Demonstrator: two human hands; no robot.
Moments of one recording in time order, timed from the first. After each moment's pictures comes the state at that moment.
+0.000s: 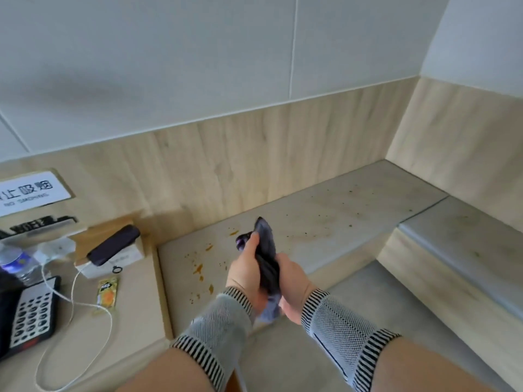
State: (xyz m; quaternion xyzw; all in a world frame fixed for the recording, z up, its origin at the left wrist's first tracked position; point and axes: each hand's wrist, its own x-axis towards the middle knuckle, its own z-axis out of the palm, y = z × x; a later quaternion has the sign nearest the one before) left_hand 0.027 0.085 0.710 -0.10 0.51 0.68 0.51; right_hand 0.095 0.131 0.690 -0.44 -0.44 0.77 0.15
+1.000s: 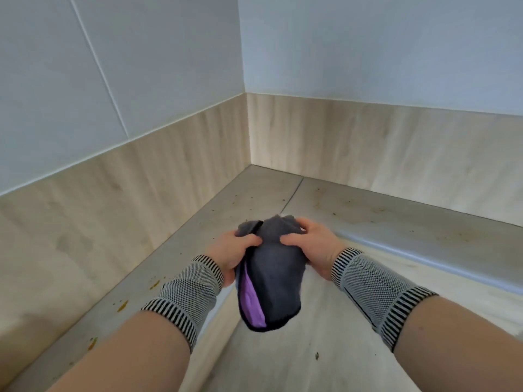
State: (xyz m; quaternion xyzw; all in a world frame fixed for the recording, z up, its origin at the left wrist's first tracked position) left_hand 0.126 0.236 0.741 0.36 0.58 0.39 0.62; right_hand 0.301 0.242 0.740 -0.53 -0.46 0.59 0.40
